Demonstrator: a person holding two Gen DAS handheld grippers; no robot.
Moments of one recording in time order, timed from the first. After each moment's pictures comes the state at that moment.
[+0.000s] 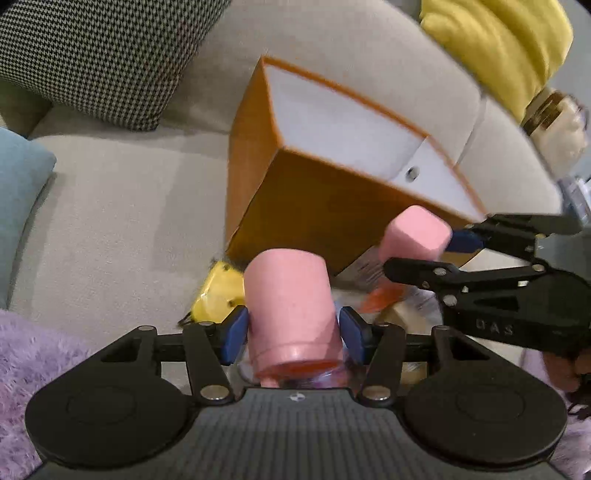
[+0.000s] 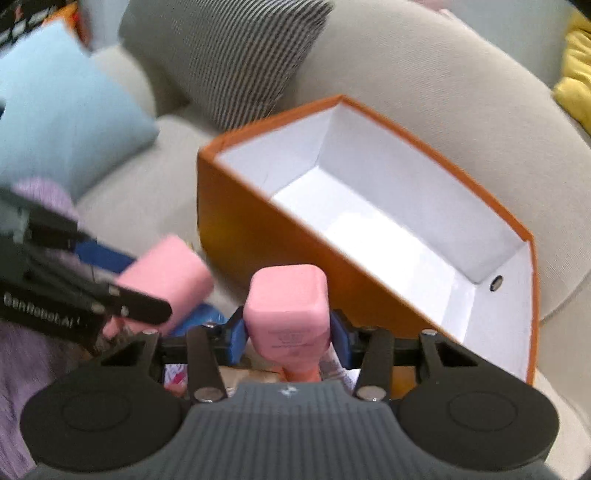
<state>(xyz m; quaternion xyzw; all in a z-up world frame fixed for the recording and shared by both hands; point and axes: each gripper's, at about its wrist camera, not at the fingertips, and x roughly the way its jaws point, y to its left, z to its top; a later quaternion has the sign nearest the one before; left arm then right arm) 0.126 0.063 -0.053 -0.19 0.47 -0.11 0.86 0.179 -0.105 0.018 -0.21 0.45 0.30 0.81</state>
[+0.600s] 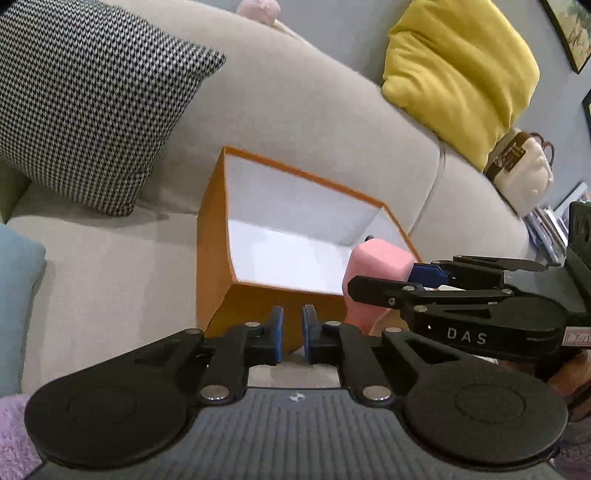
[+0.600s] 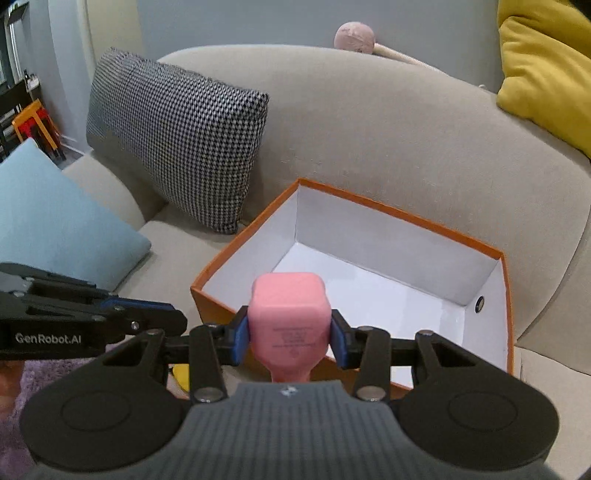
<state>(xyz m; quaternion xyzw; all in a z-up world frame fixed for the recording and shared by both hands) 0.149 0.068 0.007 -0.20 0.41 -0.14 0.88 0.195 -0.103 0.064 -0.11 0.44 0.28 0.85</state>
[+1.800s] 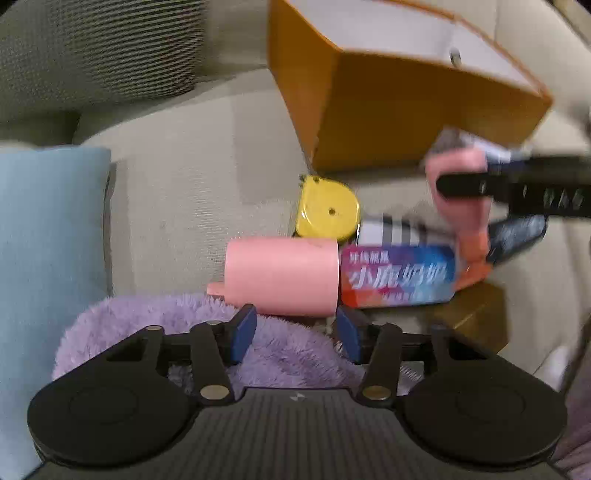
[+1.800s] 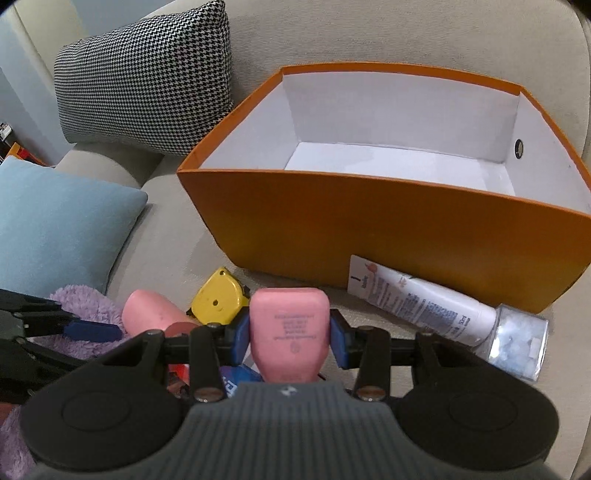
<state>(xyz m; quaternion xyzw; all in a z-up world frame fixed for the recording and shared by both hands) 0.108 0.068 -0.063 0.04 0.59 -0.08 0.80 0.164 -0.122 -0.017 0.01 0.52 0.25 0.82</state>
